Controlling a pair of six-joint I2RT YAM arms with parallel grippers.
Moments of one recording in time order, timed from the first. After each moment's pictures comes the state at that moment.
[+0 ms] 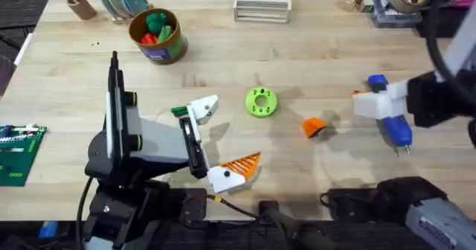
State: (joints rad) left arm -0.20 0.01 0.01 -0.10 1.06 -0.01; right arm 0.11 0.80 1.01 -1.20 -0.11 -0.15
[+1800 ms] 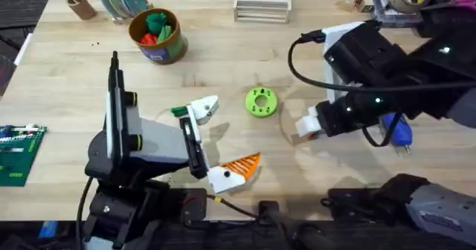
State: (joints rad) left arm -0.20 0.01 0.01 -0.10 1.06 -0.01; right arm 0.55 1.21 0.85 -1.08 -0.03 0.31
